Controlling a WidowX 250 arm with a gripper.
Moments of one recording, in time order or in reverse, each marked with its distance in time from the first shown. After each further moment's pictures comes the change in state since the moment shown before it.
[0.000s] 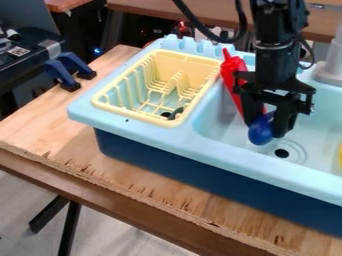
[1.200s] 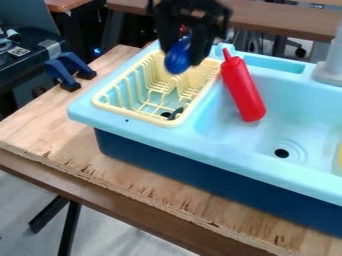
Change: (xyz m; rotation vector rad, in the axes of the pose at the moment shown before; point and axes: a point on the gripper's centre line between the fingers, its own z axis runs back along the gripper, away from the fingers) arm -0.048 0.069 0.107 0.252 -0.154 0.161
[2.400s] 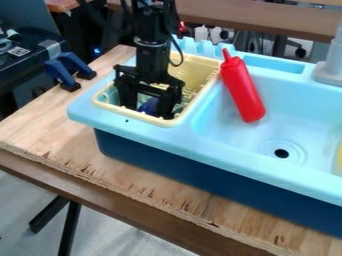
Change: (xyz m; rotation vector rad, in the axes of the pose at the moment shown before) arm -0.033 0.067 -0.118 -0.026 0.319 0.246
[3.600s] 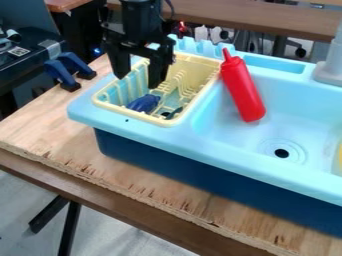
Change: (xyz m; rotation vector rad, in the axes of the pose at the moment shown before) arm 0.000 0.004 0.056 0.001 -0.159 -0.108
